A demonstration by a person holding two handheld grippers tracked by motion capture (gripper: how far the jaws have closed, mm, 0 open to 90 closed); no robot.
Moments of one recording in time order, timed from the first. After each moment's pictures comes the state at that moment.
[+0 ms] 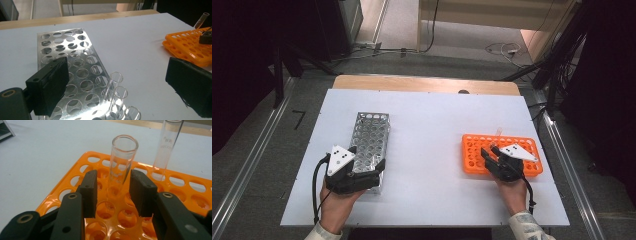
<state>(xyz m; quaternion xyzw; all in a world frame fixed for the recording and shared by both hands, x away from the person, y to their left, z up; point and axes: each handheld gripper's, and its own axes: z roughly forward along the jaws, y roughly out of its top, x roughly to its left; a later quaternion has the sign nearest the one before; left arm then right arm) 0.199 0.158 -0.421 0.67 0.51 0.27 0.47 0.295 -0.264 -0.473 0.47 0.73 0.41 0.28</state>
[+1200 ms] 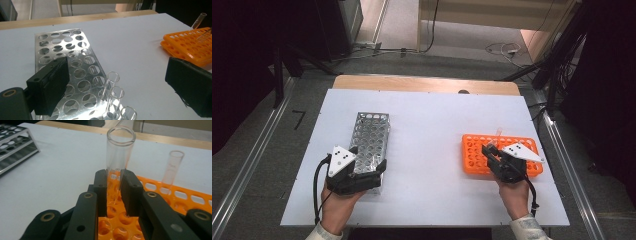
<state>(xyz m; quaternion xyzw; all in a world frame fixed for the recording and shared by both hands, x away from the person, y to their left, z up) 0.197 0.154 -0.421 0.67 0.50 0.27 0.47 0.274 -0.252 -0.438 0.46 0.72 0.44 0.27</state>
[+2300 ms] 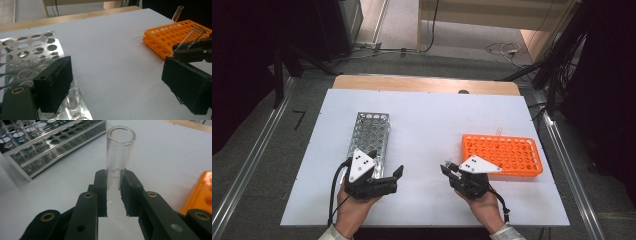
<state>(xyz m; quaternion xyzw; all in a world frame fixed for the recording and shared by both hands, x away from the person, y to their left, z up) 0.194 0.115 -0.424 0.70 0.46 0.25 0.48 0.241 -0.168 -0.453 0.34 0.81 0.44 0.18</state>
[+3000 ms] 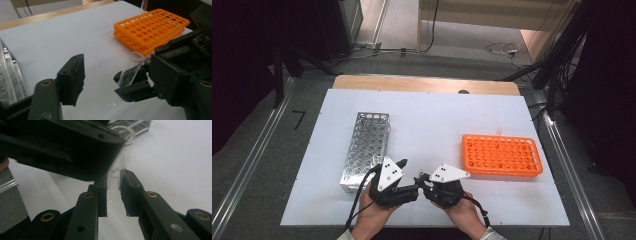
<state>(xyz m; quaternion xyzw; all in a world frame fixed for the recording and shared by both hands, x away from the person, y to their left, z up) 0.190 0.069 -0.433 0.75 0.39 0.22 0.49 0.223 -0.111 -0.461 0.28 0.84 0.44 0.13</state>
